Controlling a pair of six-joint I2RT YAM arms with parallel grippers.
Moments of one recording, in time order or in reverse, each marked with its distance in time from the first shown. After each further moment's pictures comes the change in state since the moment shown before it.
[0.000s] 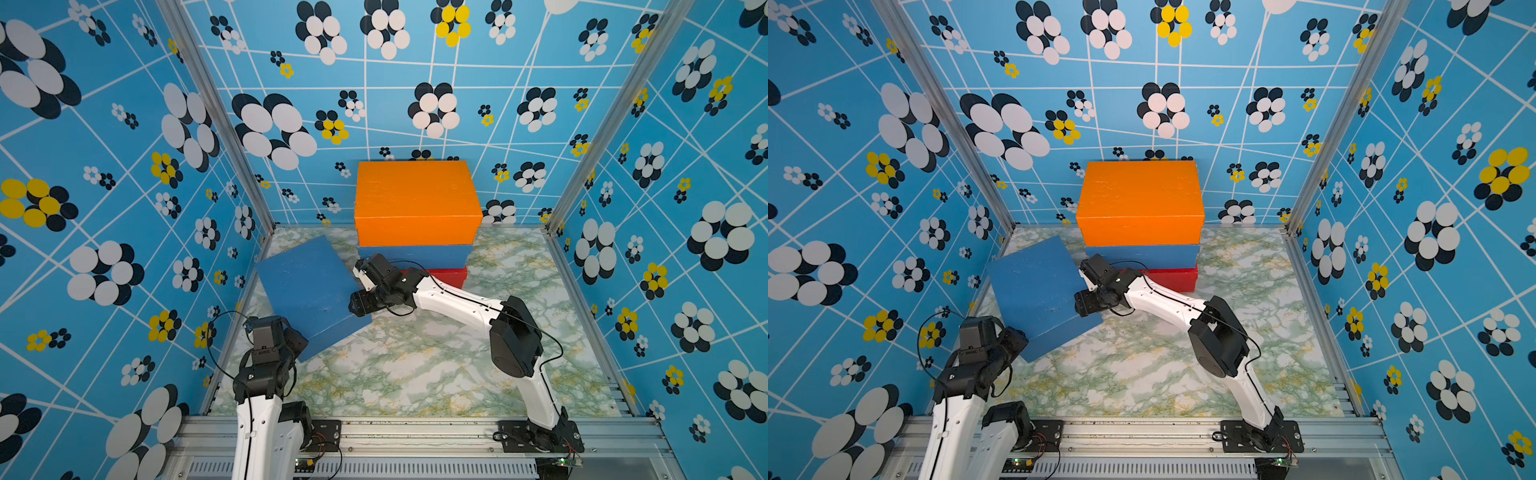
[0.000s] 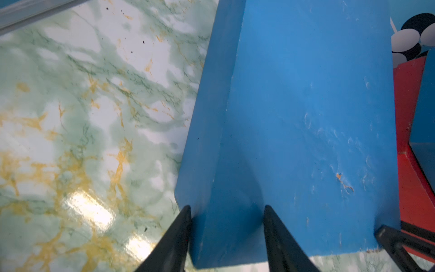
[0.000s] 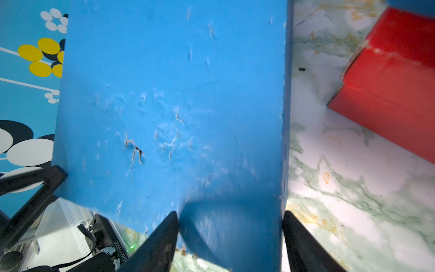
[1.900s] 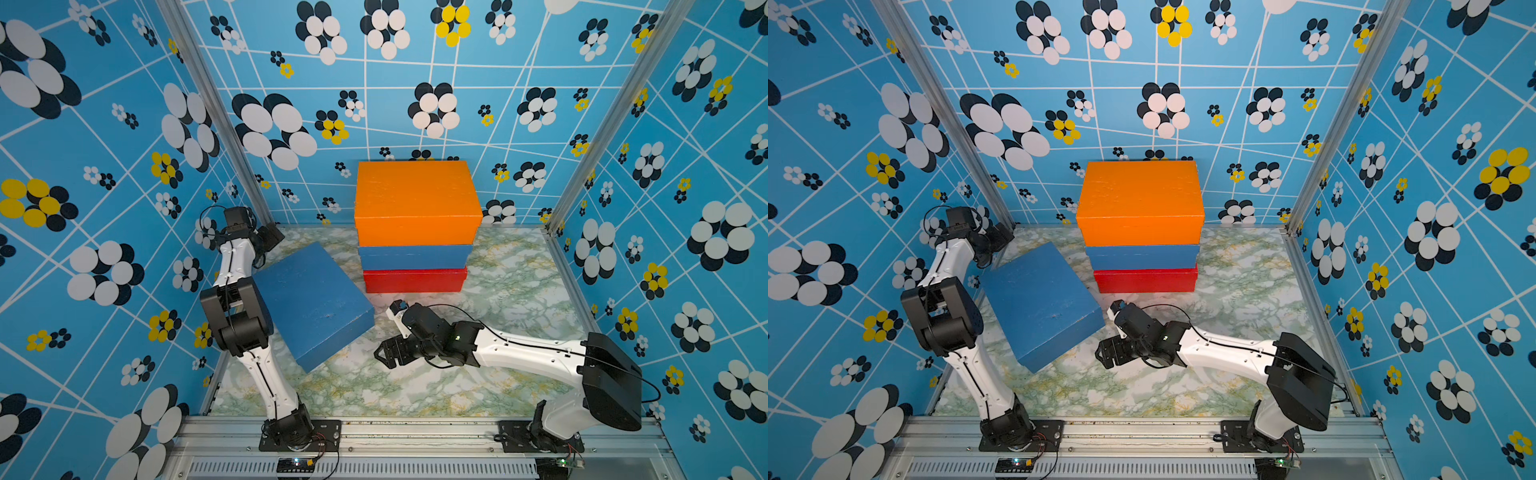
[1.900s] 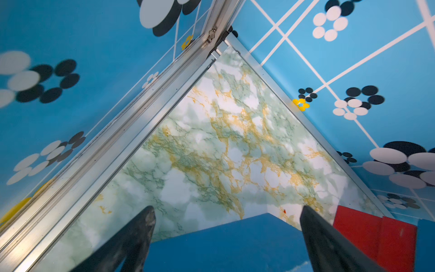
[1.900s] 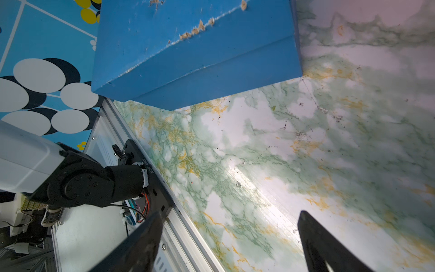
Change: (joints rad) left arm 0.257 1.514 1.229 0.278 0.213 0.314; right arm 0.141 -0.597 -0.853 0.365 0.032 0.196
